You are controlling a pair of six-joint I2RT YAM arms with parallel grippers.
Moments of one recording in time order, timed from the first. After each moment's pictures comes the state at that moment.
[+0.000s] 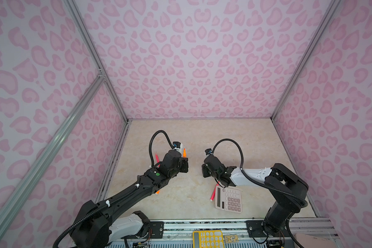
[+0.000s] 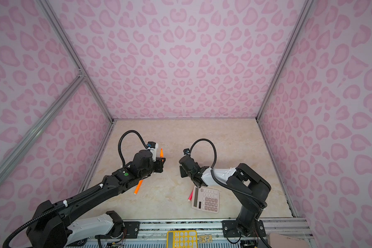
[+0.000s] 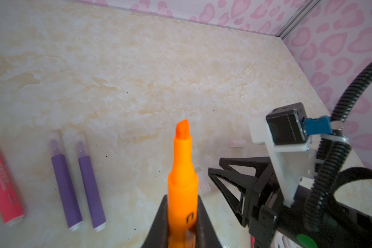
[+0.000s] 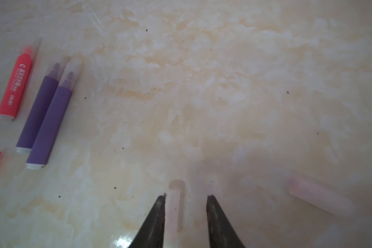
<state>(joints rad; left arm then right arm) -0.69 1.17 0.73 -0.17 -0.13 -0.49 0.86 1.74 0.87 0.06 0.26 0.50</state>
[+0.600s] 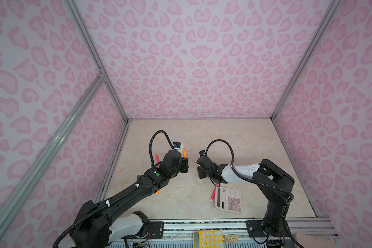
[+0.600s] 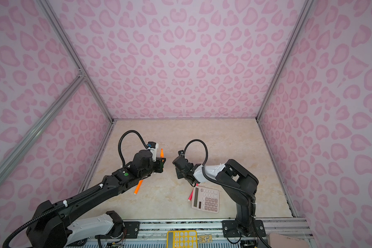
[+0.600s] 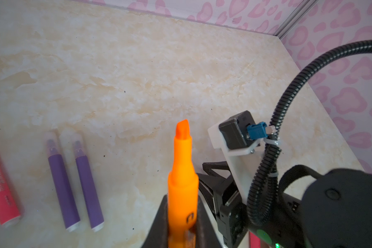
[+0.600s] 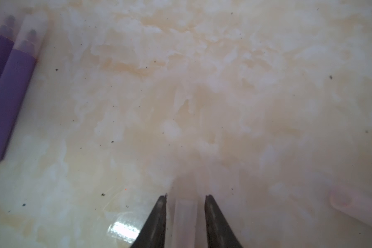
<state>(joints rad) -0.69 1.17 0.73 -0.17 -0.12 -0.49 0.89 1.87 0.98 -0.06 0.29 0.50</state>
